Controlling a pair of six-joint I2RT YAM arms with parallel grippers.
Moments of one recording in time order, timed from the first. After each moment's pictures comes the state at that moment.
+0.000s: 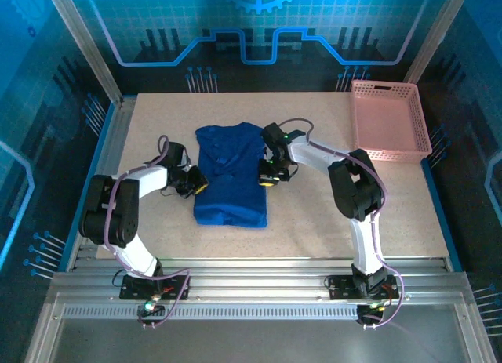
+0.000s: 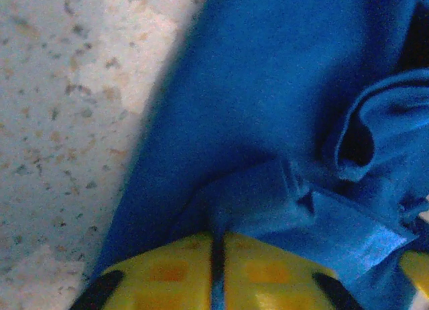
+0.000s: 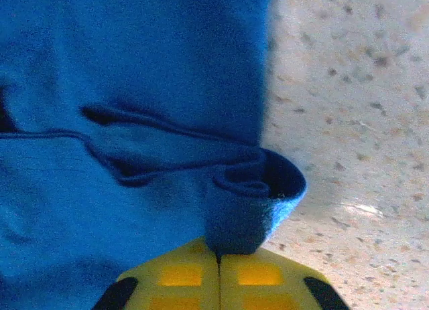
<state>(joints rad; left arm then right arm) -0.07 1.68 0.85 -0.32 0.43 -0.76 0.56 2.09 1.57 -0.83 -0.31 0.58</state>
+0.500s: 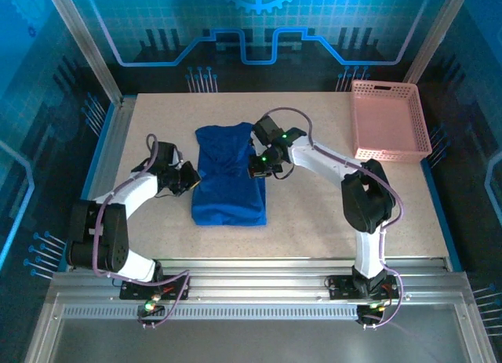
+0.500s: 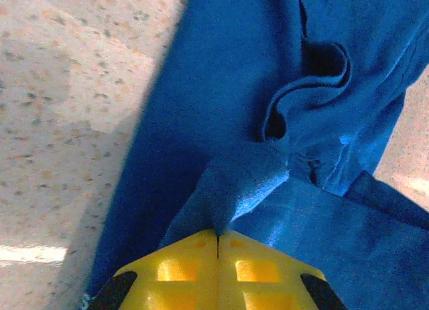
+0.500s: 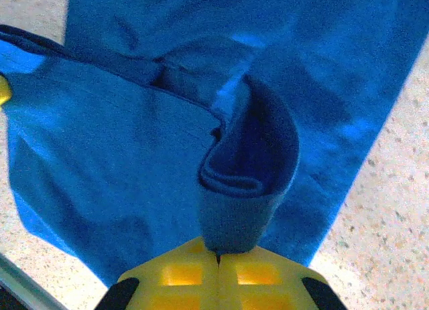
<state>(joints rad) -0.04 1.47 0.79 -0.34 0.38 -0.74 0.64 1.94 1.58 -0.78 -0.27 0.42</state>
